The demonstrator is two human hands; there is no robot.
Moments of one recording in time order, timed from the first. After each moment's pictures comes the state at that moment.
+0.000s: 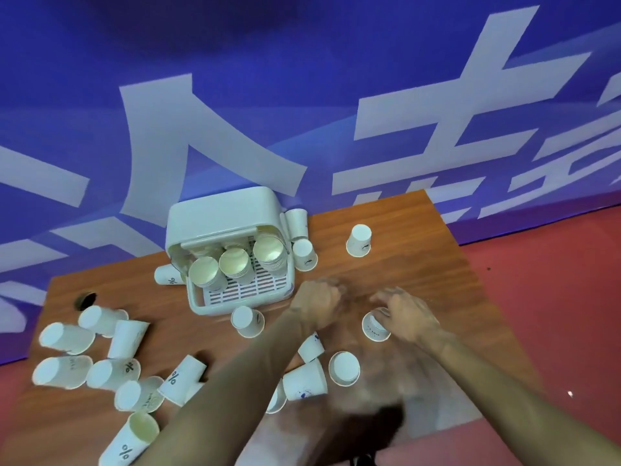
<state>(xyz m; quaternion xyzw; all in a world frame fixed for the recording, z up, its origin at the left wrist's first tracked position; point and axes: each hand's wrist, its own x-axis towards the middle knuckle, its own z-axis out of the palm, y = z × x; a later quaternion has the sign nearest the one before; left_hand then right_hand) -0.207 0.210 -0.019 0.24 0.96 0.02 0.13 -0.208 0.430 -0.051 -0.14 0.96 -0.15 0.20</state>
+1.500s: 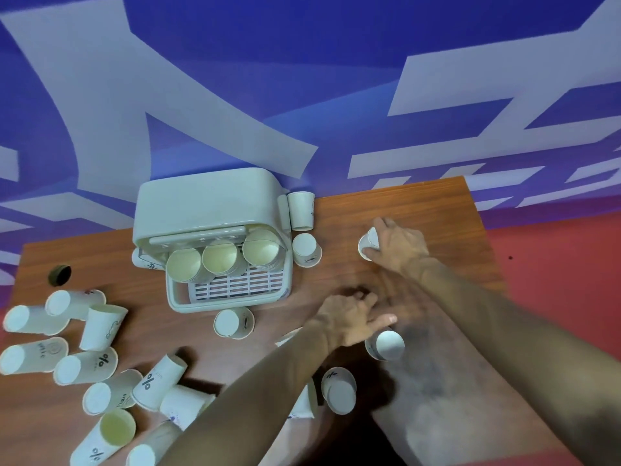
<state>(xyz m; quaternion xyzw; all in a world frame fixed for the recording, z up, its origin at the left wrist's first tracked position) -0.257 0.257 -0.090 0.12 0.92 0.16 0.35 -0.395 0.382 -0.093 -0.16 0.97 -0.03 0.19</state>
